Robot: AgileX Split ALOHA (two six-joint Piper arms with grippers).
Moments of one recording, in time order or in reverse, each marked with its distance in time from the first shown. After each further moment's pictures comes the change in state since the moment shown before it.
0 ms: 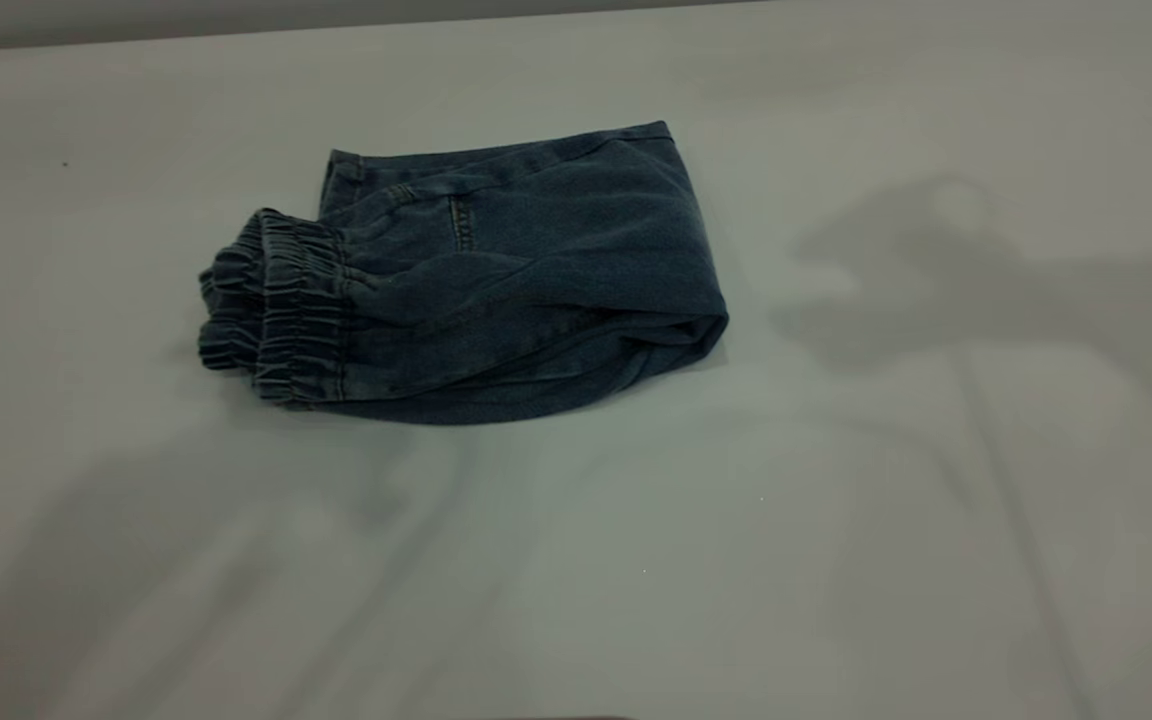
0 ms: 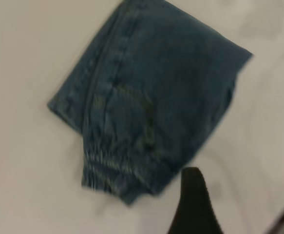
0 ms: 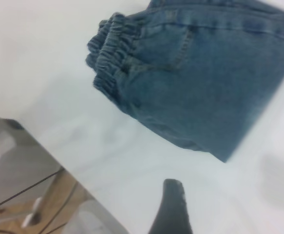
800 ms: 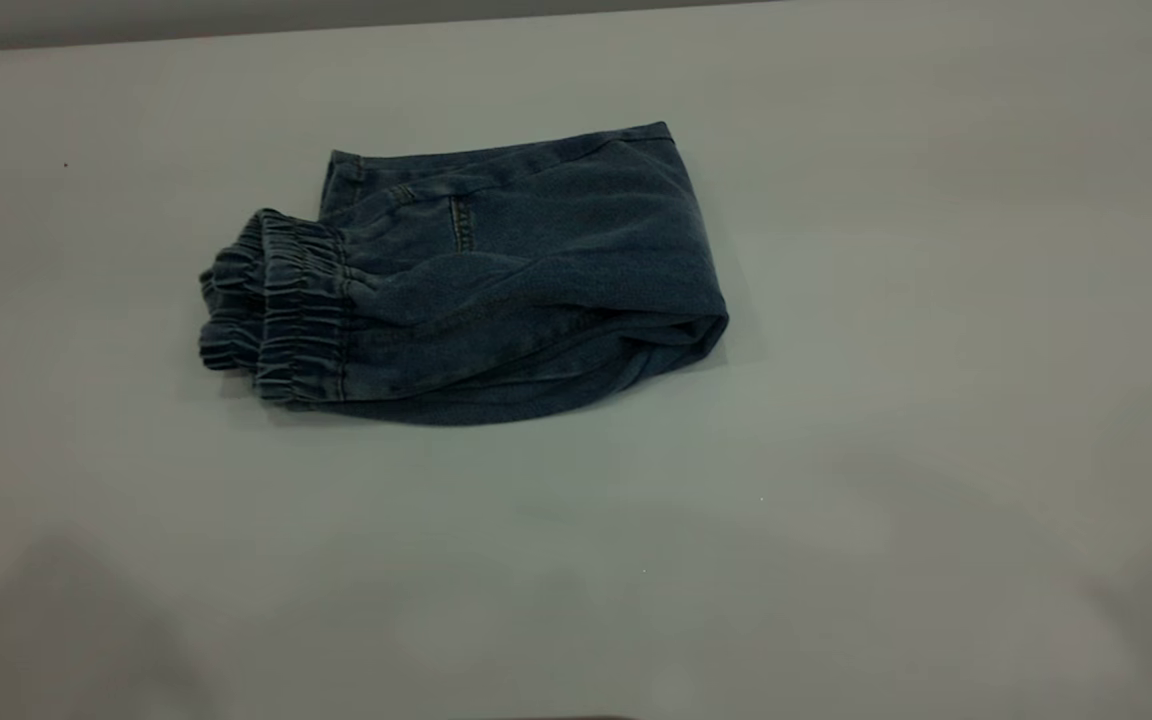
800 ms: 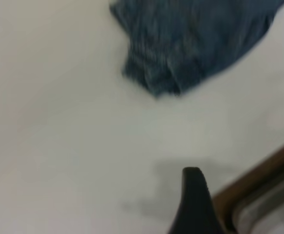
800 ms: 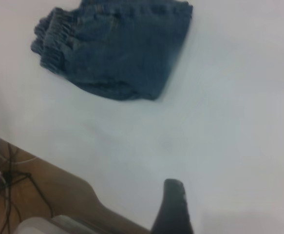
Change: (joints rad) left arm 0.000 -0.507 0.257 0.232 0.189 -0.274; right arm 0.000 -0.812 0.454 -0.298 0.032 0.258
